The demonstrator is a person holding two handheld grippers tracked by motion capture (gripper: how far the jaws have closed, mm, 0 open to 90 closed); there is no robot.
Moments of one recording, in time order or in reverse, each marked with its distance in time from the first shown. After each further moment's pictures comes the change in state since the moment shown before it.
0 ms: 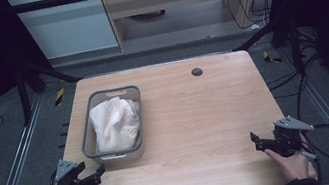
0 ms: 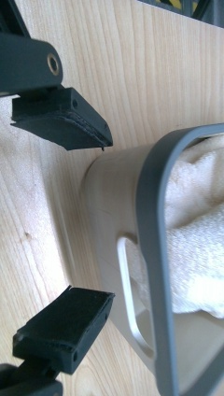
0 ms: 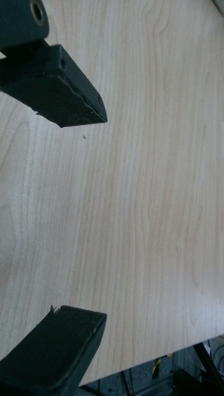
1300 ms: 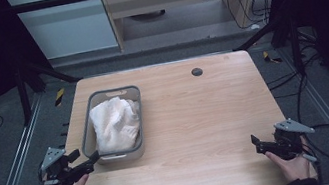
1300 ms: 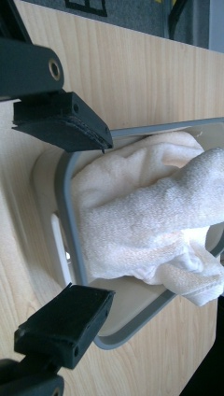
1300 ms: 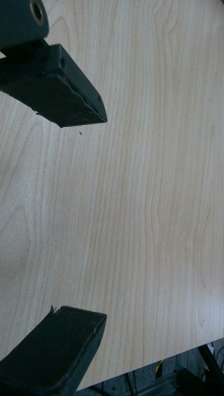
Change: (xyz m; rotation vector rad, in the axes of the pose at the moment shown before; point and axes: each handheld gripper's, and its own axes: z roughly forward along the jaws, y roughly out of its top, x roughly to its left) left arm -0.004 0.049 -0.019 -0.071 -0.034 -0.022; right arm 0.001 -0.006 -0.003 0.009 -0.008 -0.003
